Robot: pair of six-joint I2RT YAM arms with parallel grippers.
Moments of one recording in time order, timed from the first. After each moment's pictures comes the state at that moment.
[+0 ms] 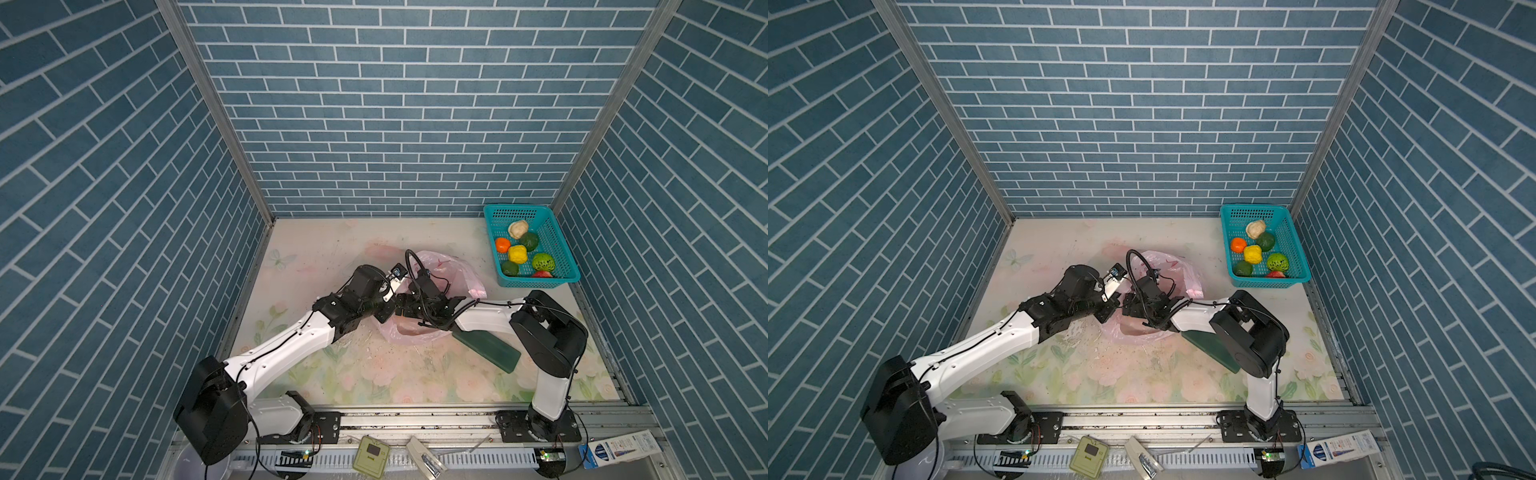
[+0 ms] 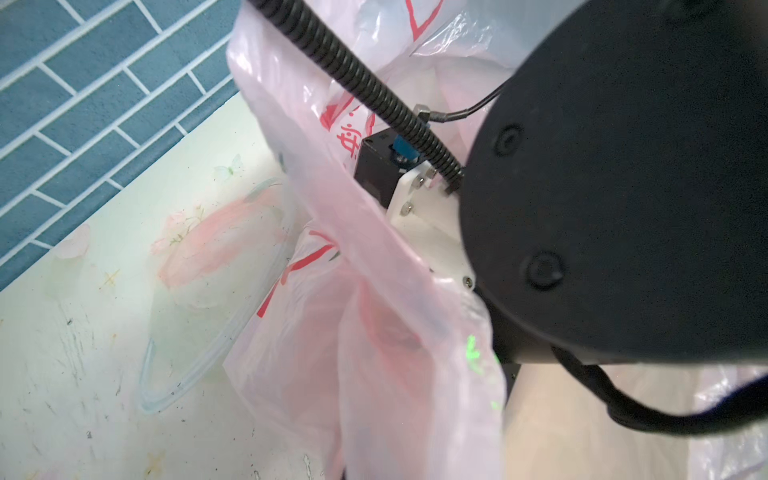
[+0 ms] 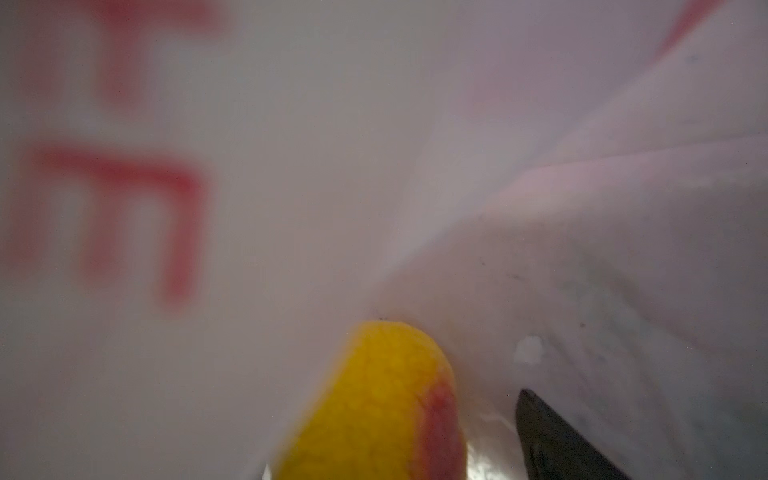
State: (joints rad) left arm -0.69 1.27 0.89 -0.31 0.00 0.16; right arm 0.89 1.88 1.03 0.06 0.08 0.82
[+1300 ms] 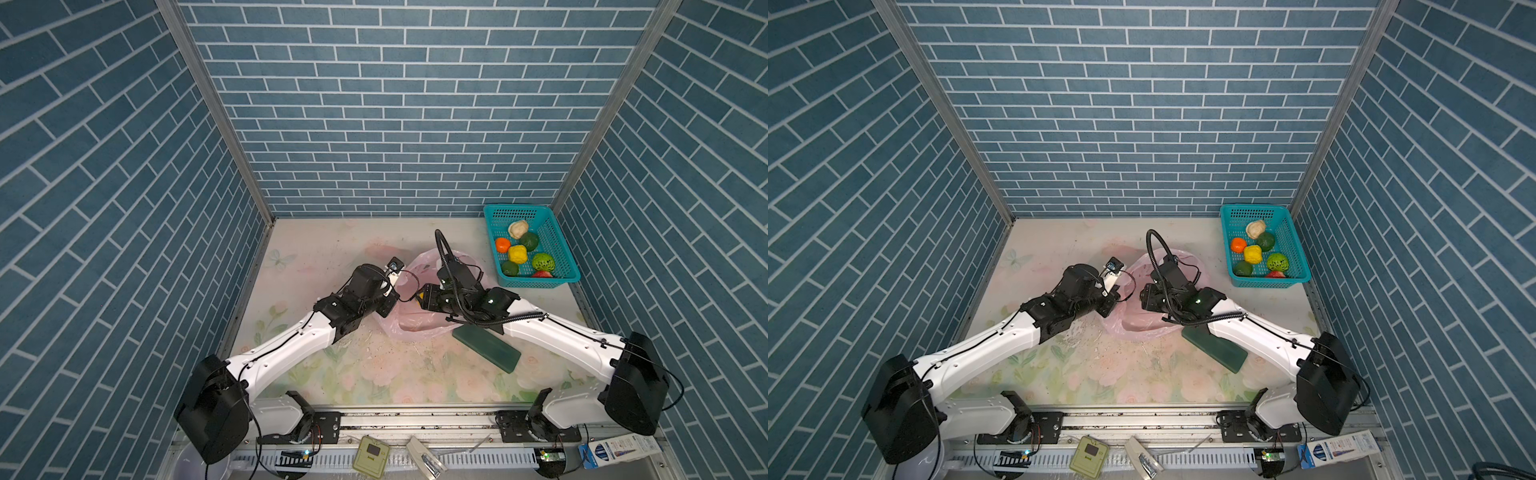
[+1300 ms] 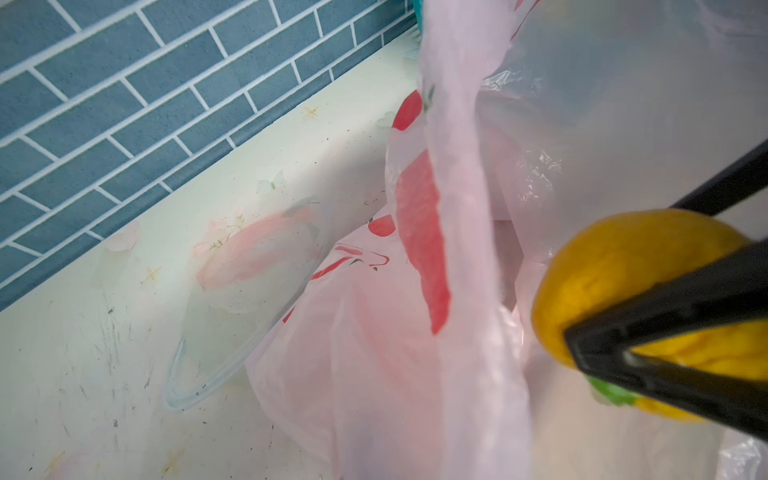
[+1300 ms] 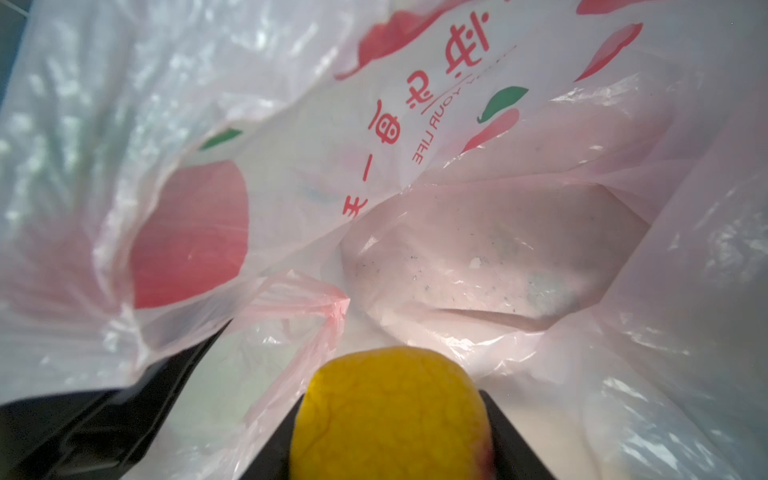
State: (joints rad) left arm -0.69 1.28 0.87 -0.22 -0.09 0.09; right arm 0.89 1.38 1.05 -0.43 0.06 0.81
